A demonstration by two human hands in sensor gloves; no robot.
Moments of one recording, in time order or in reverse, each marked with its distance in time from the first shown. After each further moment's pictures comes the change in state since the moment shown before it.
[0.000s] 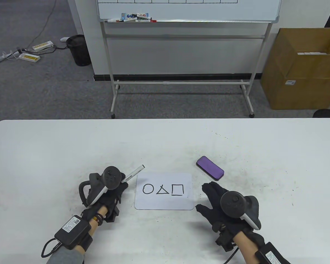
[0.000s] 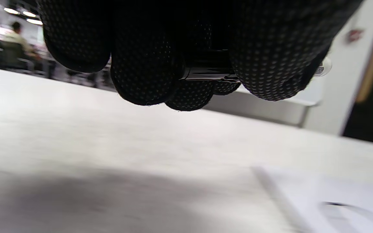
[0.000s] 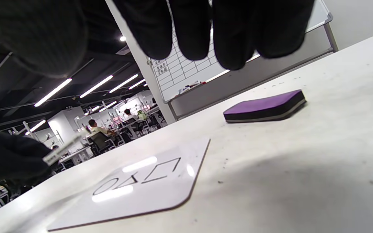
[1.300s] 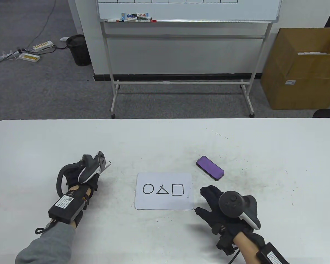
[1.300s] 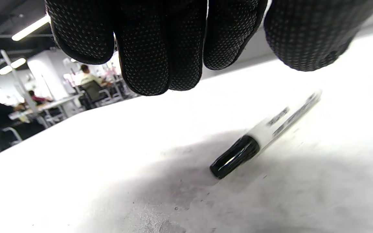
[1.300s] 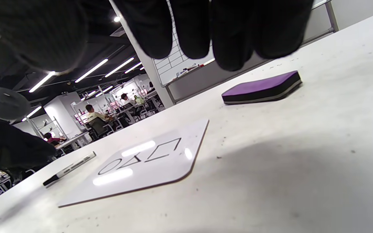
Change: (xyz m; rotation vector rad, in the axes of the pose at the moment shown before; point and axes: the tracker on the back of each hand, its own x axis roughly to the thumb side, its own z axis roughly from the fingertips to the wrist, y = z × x) left_hand -0.039 0.021 -0.031 -0.113 0.180 -0.417; right_hand 0.003 0.004 0.002 0.090 0.026 0.012
